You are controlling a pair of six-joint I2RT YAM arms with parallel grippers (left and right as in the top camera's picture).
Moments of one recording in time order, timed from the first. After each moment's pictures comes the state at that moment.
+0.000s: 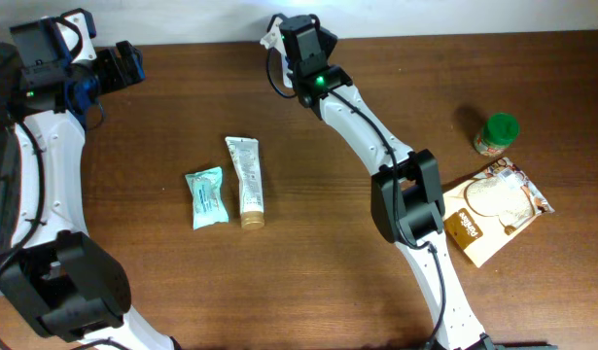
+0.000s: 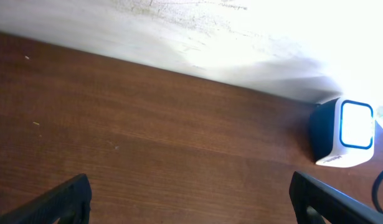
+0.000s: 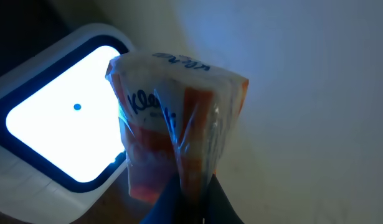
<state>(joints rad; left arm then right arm) 0.25 1.88 1.75 -0.55 0.26 -0.09 0.45 2.61 2.37 -0.27 0.54 -0.90</state>
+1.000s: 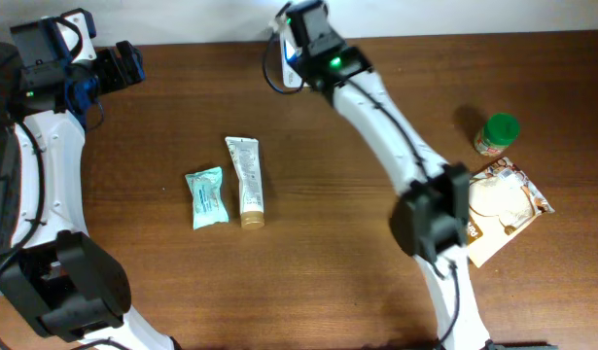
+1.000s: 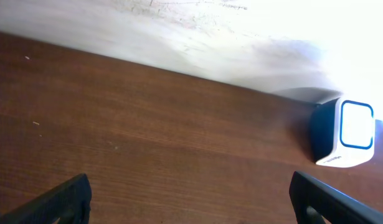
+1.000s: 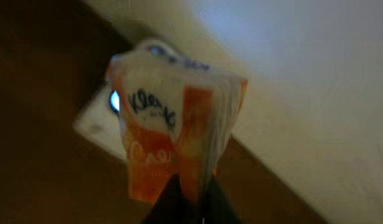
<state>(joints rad) 0.25 1.88 1.75 -0.55 0.26 -0.09 0.46 2.35 2.37 -0.73 0.30 -0.39</state>
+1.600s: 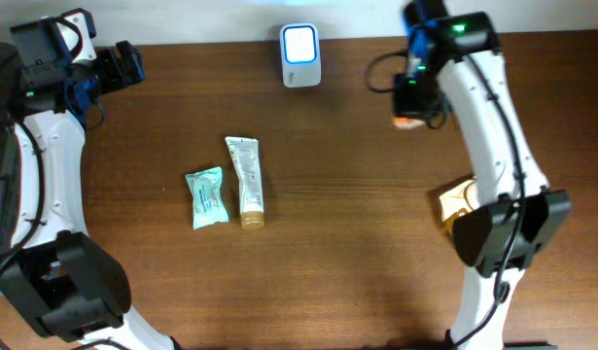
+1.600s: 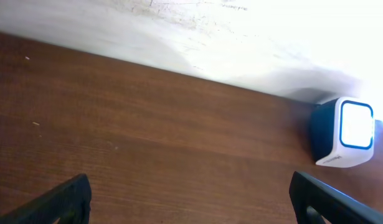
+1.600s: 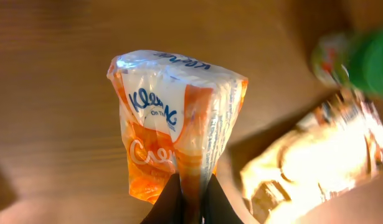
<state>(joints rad) 0.25 1.88 1.75 -0.55 0.26 -0.09 0.12 2.13 2.25 -1.55 0.08 0.26</state>
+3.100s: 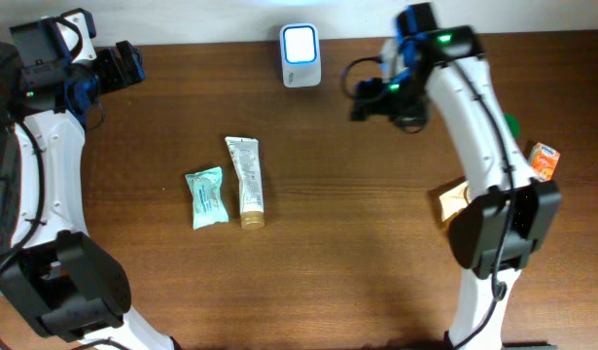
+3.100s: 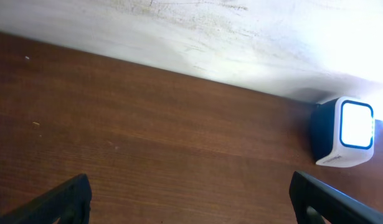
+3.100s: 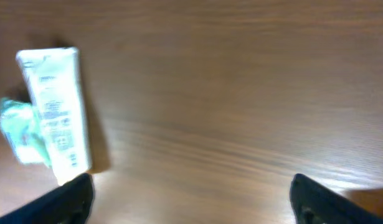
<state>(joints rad) 0.25 1.88 1.75 -0.55 0.26 -0.09 0.22 2.13 2.13 -1.35 -0.27 0.21</state>
